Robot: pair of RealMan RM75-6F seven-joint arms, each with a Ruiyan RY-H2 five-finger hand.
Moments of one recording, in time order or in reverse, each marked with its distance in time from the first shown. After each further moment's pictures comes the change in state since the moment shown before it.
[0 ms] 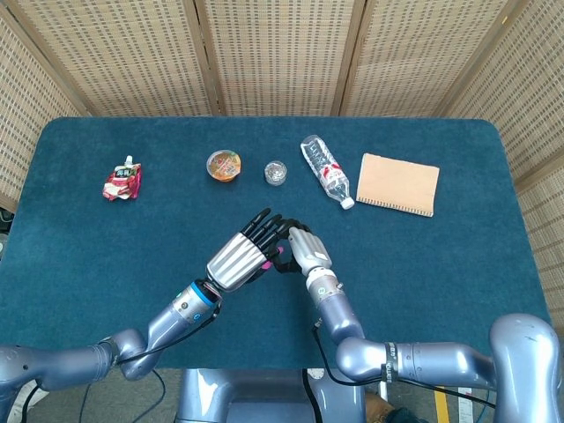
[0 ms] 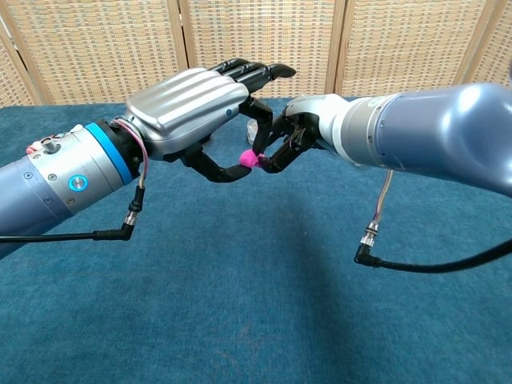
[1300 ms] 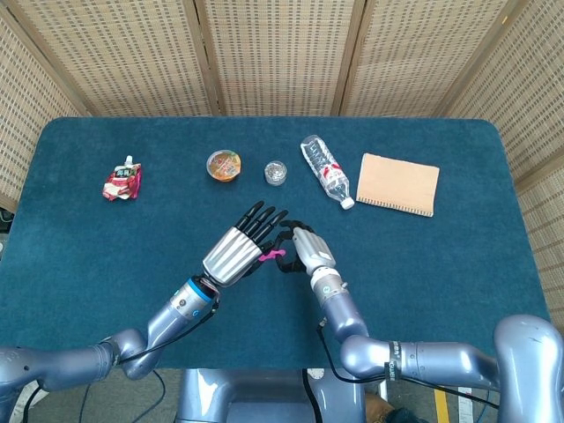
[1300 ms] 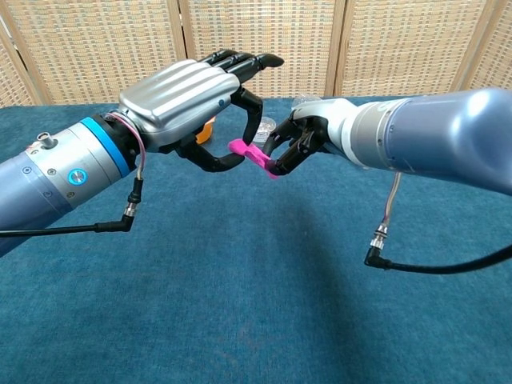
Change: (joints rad) left arm 0.010 -0.009 -0.017 0.013 -0.027 0.025 0.033; right arm -0.016 0.016 -0.013 0.013 -0.004 -0.025 0.026
